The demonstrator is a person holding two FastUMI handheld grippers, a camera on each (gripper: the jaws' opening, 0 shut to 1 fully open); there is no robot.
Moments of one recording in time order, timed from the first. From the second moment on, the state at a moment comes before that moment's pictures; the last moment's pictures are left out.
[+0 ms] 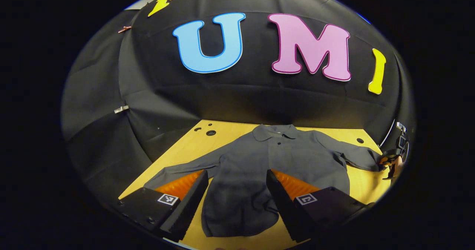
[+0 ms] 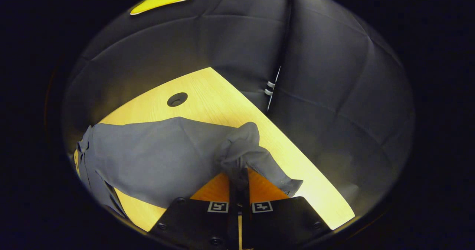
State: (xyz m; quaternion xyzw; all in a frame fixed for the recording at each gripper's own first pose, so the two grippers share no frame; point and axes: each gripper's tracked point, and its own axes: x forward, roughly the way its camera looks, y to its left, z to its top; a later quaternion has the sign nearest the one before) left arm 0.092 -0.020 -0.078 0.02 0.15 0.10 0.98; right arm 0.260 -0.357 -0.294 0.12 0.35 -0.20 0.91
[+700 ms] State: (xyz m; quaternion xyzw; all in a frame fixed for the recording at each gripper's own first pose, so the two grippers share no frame) left arm 0.075 -0.013 -0.064 0.07 0.12 0.09 0.99; right arm 0.285 -0.251 -0.172 0.03 0.25 -0.11 0.96
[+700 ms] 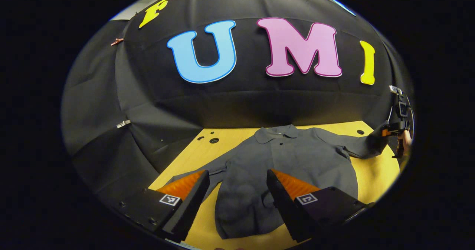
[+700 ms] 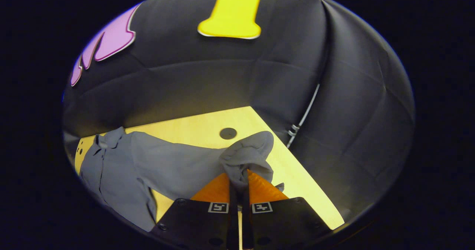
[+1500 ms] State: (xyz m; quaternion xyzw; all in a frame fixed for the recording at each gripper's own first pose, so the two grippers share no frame) left arm 0.041 0.071 -0.090 0.00 0.14 0.15 0.98; right arm 0.344 0.001 -0.093 -0.06 0.18 0.06 0.98
